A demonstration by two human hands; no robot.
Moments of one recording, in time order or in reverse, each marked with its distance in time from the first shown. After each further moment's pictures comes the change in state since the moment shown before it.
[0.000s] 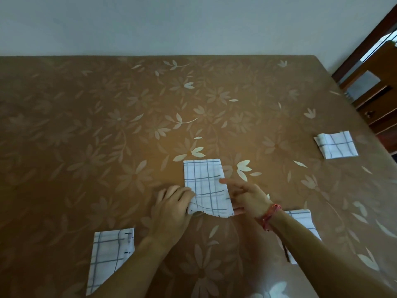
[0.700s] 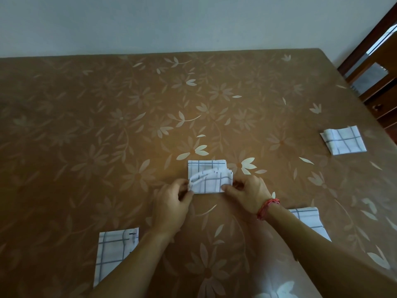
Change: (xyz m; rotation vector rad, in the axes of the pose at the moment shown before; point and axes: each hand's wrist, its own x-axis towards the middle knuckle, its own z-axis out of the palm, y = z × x) left_hand 0.019 0.003 -0.015 -0.323 0.020 -0.437; right_hand 0.014 -0.006 0.008 -0.693 0.318 -0.305
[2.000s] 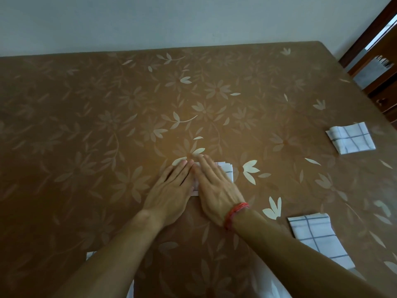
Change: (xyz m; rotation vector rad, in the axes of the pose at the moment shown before) left_hand 0.061 -0.033 0.015 0.700 -0.281 0.573; right_hand 0.050 -0.008 0.077 -0.370 -0.031 -0.161
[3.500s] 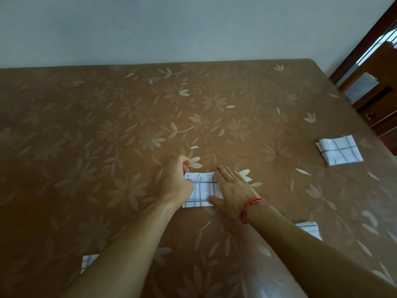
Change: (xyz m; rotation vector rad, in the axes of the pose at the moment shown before) left_hand 0.038 0.031 -0.057 -0.813 0.152 -0.606; right_hand -0.015 0.017 -0.070 -0.118 -0.184 -0.031
